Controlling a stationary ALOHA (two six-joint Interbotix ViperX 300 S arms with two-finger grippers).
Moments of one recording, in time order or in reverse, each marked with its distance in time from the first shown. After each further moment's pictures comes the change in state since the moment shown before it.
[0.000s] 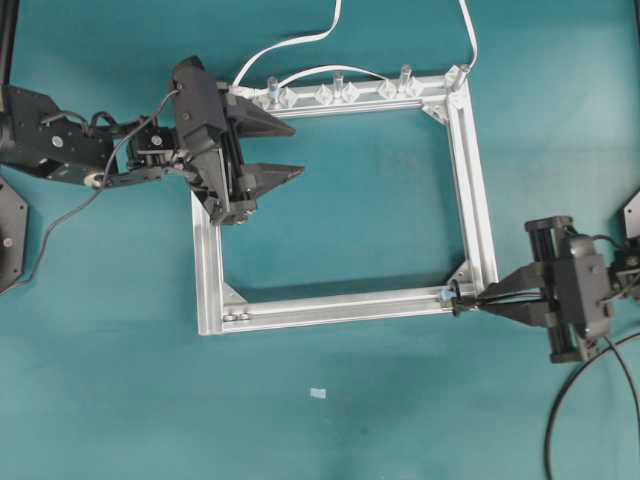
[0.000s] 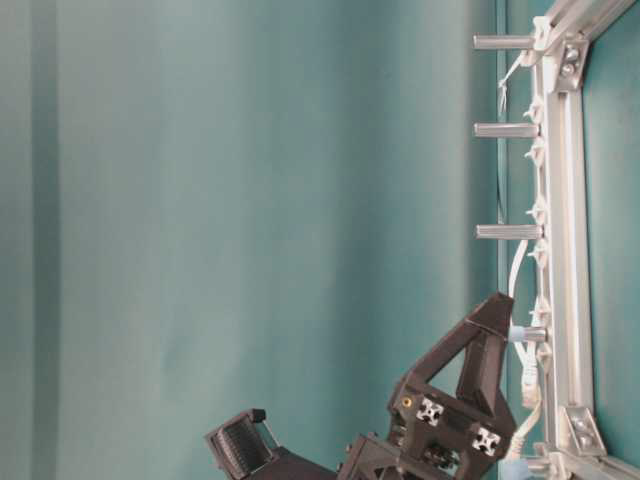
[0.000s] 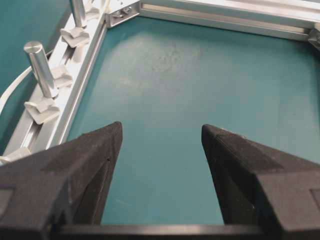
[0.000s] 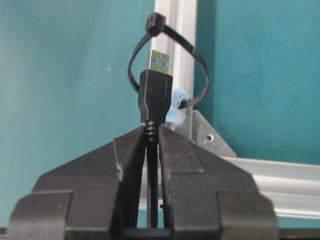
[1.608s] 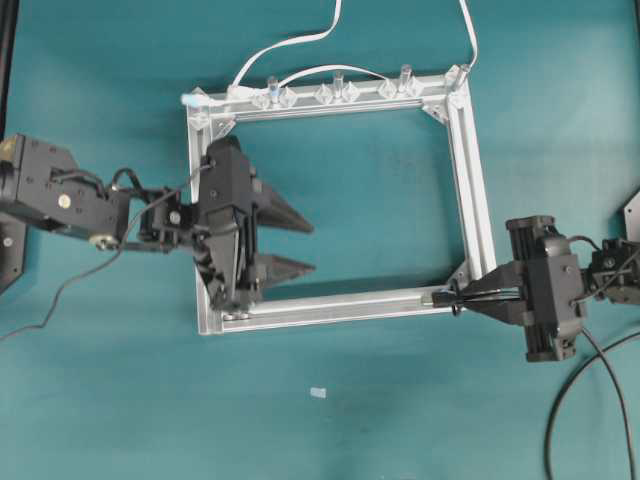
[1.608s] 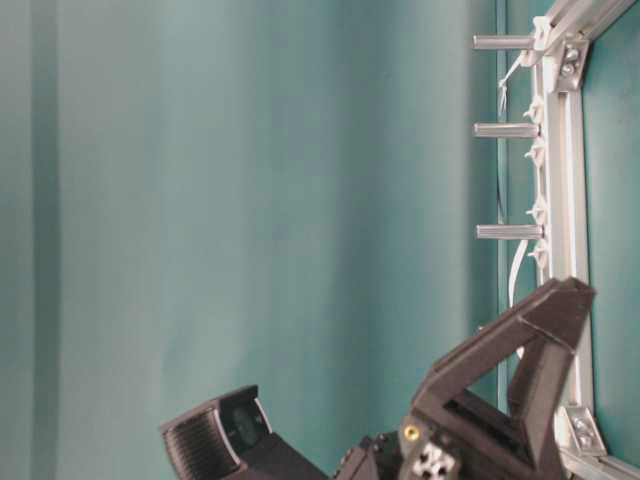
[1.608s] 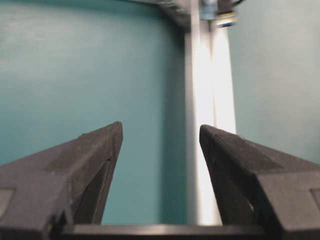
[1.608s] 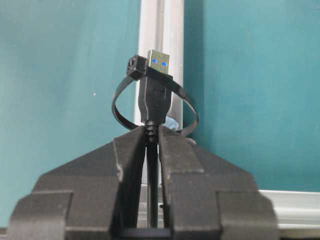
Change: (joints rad) left arm -0.273 -0.003 -0.084 0.000 0.158 -0.201; right arm -0.032 0.064 -0.060 0.000 -0.003 -0.002
